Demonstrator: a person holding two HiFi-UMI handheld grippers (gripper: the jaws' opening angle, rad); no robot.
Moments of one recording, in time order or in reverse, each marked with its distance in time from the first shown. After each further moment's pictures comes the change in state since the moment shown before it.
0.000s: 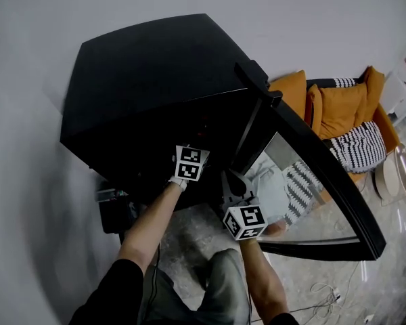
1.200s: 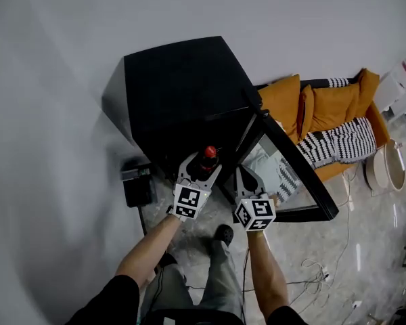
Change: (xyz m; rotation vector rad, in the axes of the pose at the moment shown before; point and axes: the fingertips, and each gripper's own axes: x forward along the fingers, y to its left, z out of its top) left arm -0.236 -0.063 0.145 -0.075 -0.027 -0.106; right arm -0.086 0.071 0.138 0.050 0.121 -0.091
